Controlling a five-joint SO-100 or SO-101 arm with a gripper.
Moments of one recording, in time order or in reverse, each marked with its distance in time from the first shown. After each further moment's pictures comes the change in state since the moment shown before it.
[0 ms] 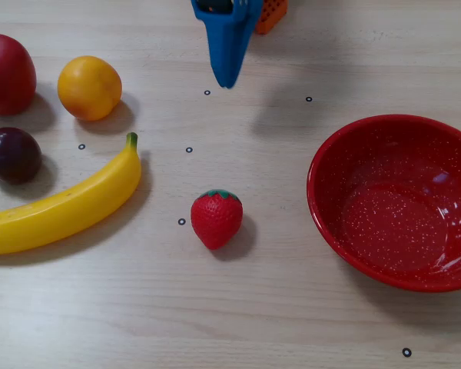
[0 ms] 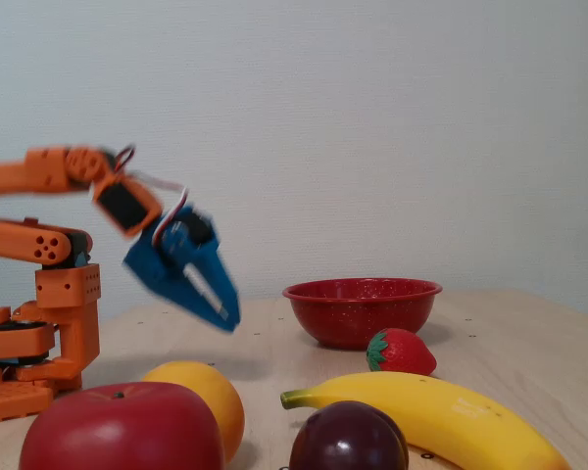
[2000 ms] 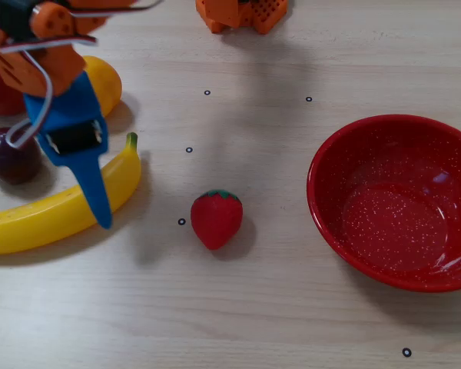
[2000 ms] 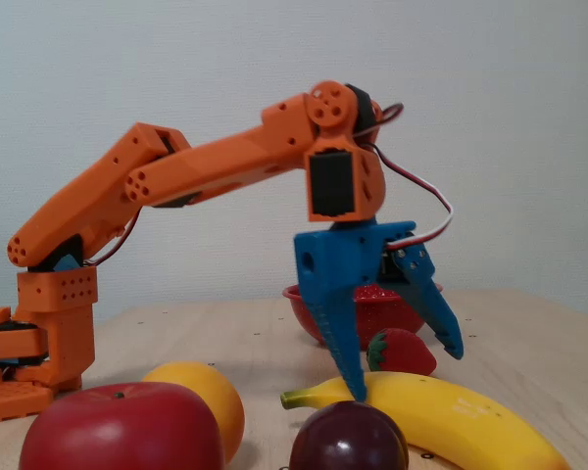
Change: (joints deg) arm -23.9 -124.8 -138.3 48.1 74.0
